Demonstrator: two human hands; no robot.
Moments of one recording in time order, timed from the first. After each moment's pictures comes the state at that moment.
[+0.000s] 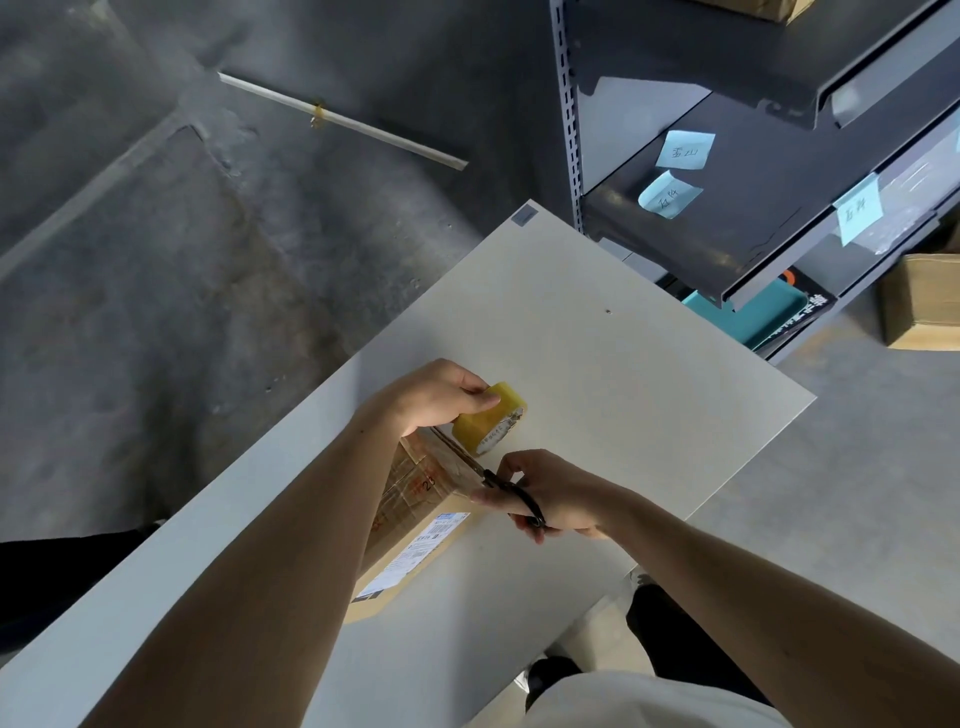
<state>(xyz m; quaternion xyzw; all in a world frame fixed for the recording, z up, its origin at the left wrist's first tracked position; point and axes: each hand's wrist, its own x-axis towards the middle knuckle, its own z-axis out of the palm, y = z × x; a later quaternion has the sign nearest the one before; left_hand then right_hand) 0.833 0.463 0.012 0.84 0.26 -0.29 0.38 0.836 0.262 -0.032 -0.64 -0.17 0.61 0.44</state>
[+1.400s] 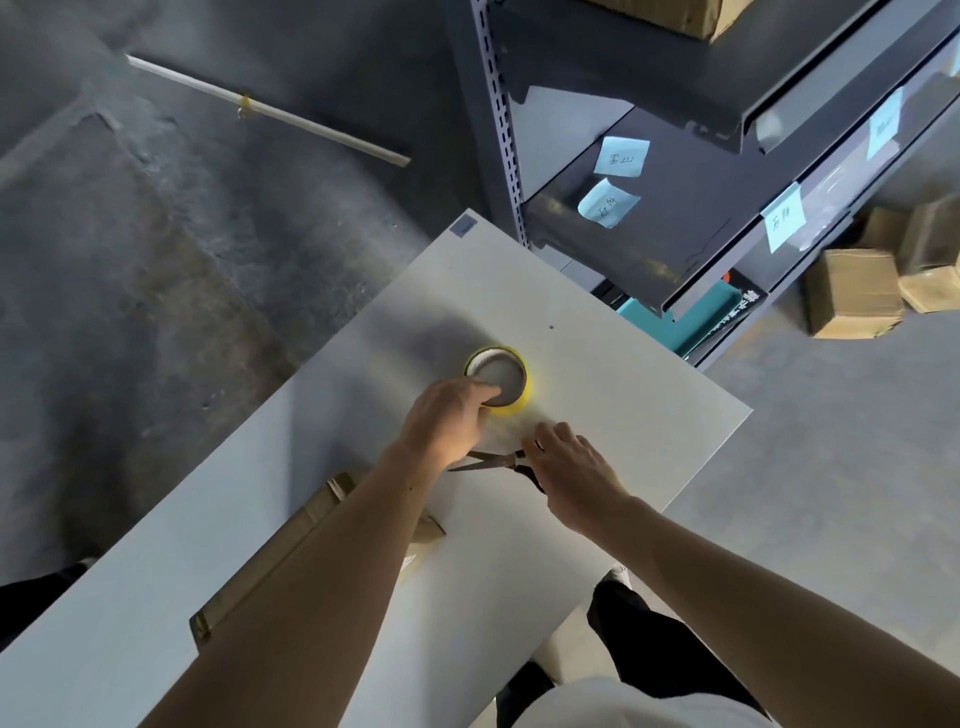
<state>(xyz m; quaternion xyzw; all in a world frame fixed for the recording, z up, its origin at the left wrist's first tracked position) 0.875 0.410 -0.054 0.98 0.07 -0.12 0.15 0.887 0.221 -0.092 -0.89 -0.40 0.19 0.12</state>
